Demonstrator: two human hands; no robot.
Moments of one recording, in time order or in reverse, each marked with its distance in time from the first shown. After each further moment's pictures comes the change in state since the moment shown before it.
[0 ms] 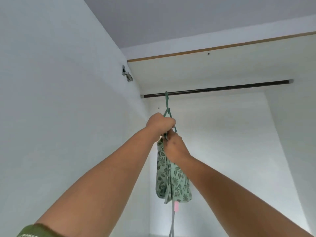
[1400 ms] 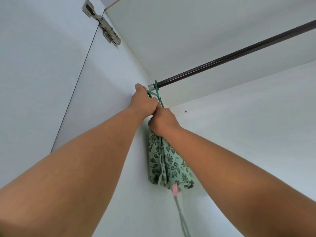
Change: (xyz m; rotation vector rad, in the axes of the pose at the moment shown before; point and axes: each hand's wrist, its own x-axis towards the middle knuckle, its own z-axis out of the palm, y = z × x) left_hand 0.422 -0.177 0.013 0.199 0.465 0.377; right_hand 0.375 0.115 0.246 0.101 0.163 -0.256
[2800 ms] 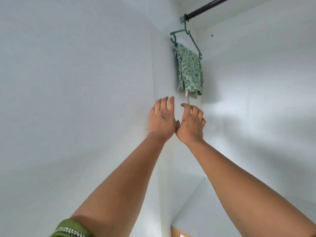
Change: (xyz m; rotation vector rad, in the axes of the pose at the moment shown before) left_hand -0.366 0.053 -0.158 0.840 -0.300 0.135; right_hand -0.353 -0.123 -0.068 -0.020 -0.105 0.290
